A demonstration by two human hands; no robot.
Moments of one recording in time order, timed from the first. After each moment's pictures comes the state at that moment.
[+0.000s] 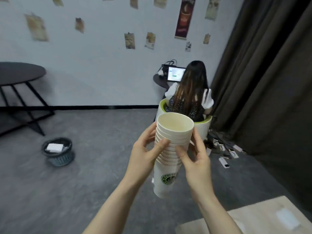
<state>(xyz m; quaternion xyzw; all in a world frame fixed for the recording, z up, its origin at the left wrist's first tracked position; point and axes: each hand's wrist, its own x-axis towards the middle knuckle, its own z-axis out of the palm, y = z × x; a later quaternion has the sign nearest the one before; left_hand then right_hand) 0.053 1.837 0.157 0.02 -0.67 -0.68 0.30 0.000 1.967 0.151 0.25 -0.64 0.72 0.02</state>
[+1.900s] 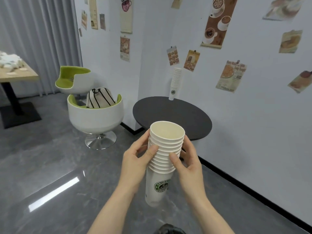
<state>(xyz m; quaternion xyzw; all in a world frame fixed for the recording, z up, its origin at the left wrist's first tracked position) 0.101 0.776 0.153 0.34 -0.50 -0.52 0.60 -0.040 0.805 0.150 0.53 -0.43 0.65 -0.34</state>
